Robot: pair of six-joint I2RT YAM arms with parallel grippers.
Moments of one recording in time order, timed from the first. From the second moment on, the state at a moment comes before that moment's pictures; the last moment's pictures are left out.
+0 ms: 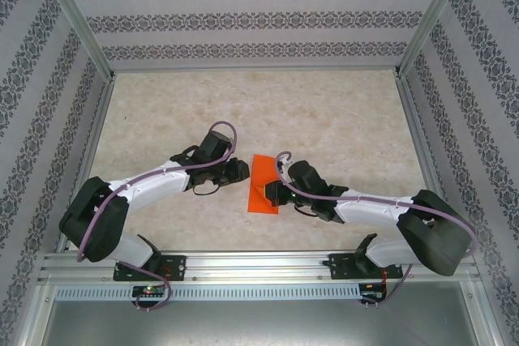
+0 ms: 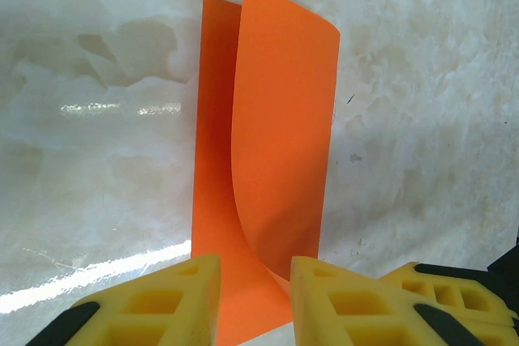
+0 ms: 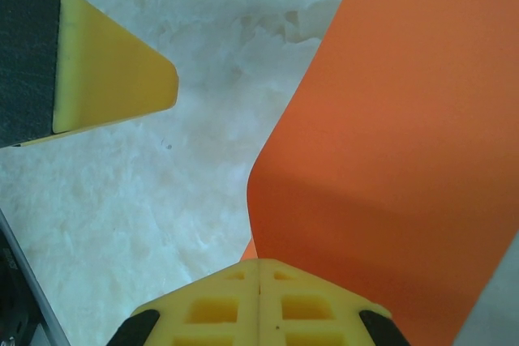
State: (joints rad) left arm -0.64 1.47 0.81 -0.25 0.31 -0.86; right arm 0.82 1.32 0.45 0.22 -0.20 0.64
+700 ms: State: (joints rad) left arm -0.64 1.47 0.81 -0.25 0.31 -0.87; right arm 0.79 1.36 0.45 0.26 -0.22 0.67
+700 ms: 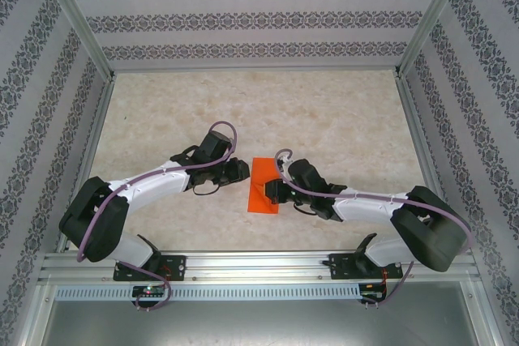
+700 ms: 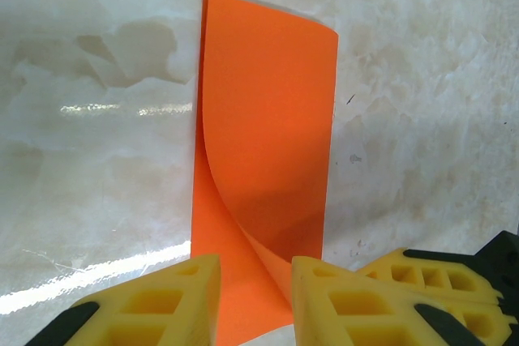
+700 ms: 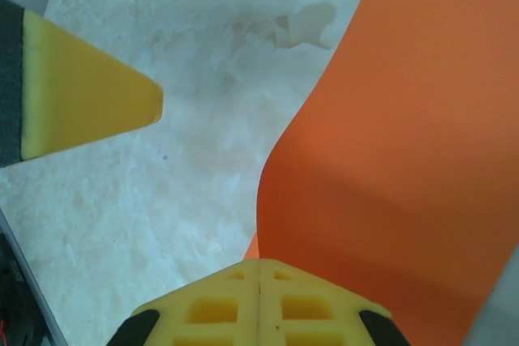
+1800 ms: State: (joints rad) left arm -0.64 1.47 0.81 -0.25 0.31 -0.87; right arm 0.65 1.49 0.49 0.26 -0.45 0.73
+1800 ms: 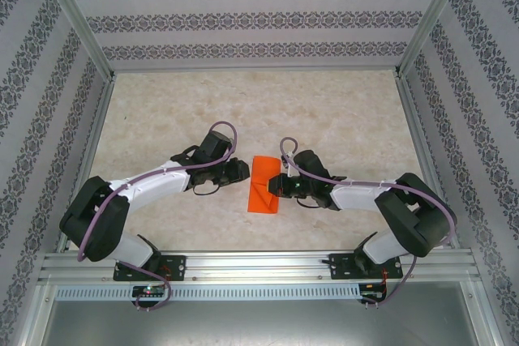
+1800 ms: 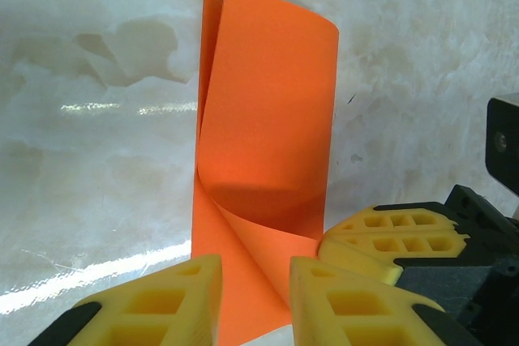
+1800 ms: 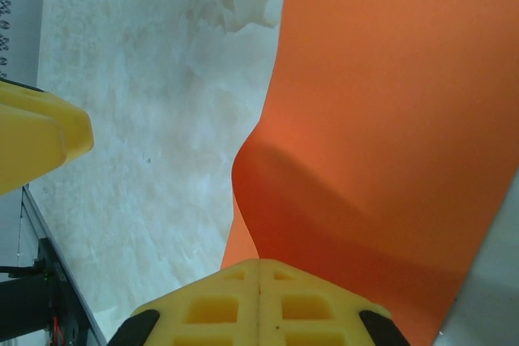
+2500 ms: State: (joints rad) left arm -0.64 1.50 0.83 -0.25 0.34 -0.87; right arm 0.60 1.50 0.55 0.12 -0.51 0.64
